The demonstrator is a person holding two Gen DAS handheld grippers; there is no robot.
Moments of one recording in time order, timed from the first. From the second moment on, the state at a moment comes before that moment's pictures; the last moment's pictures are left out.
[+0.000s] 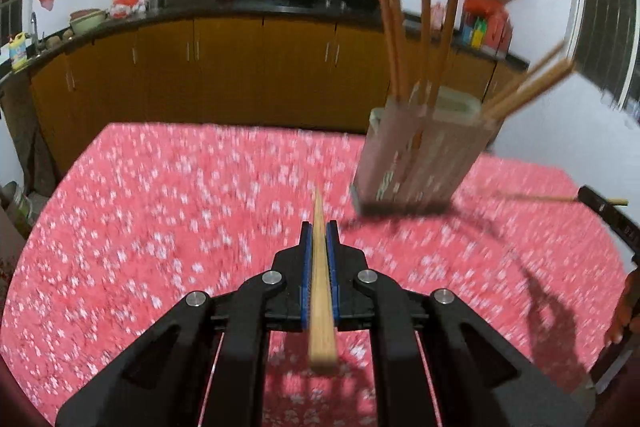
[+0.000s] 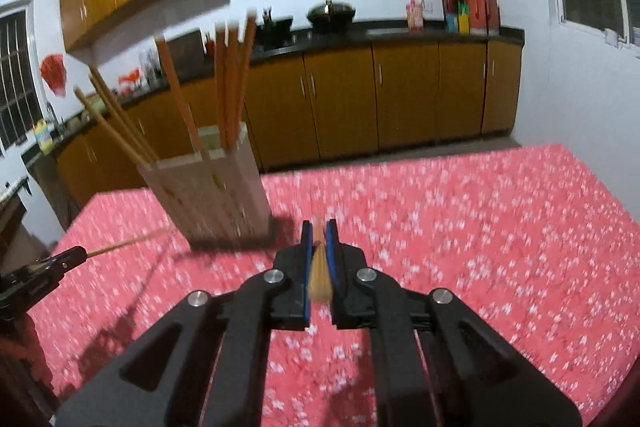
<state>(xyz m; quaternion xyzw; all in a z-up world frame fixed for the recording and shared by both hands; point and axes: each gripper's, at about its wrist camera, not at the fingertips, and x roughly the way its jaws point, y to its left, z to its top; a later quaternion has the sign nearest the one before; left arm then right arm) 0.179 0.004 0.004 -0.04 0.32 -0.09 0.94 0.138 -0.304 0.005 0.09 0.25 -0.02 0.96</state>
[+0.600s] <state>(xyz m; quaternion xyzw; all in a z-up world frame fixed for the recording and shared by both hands) 0.175 0.000 0.072 -0.04 0.25 -0.12 0.96 0.120 -0.284 0.093 0.10 0.16 0.05 0.98</state>
